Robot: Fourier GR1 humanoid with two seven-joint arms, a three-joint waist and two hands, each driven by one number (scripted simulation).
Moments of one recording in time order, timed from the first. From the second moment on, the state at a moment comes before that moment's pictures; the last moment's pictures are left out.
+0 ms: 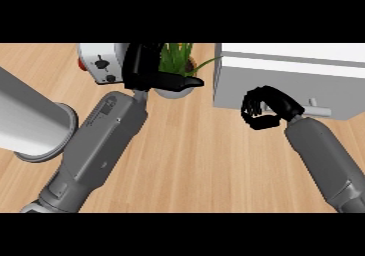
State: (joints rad) left arm -0.89 0.09 -0.21 -0.89 0.59 0.18 -0.43; right arm -0.68 -0.32 0.19 -0.73 0.48 0.21 -0.33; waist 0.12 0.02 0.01
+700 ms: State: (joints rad) left arm -0.80 0.16 -0.22 -0.98 0.61 0.08 -0.39; right arm -0.75 -0.35 0.07 -0.63 0.37 0.31 -0.40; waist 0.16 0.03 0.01
